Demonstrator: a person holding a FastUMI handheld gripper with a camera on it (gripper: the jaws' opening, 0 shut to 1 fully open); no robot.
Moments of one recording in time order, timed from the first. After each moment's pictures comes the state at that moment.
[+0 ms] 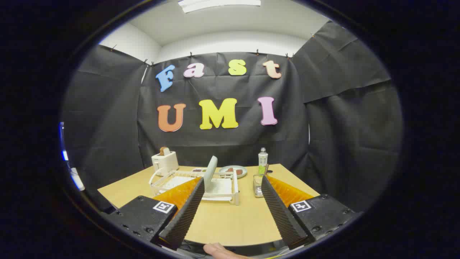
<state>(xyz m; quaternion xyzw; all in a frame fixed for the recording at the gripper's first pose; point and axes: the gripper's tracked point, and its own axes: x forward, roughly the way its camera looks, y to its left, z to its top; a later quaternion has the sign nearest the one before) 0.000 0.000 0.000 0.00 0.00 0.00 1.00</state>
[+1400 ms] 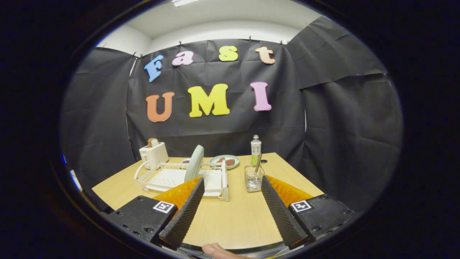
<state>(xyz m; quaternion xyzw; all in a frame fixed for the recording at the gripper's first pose) 0.065 -0.035 -0.011 0.01 0.05 -0.02 1.00</state>
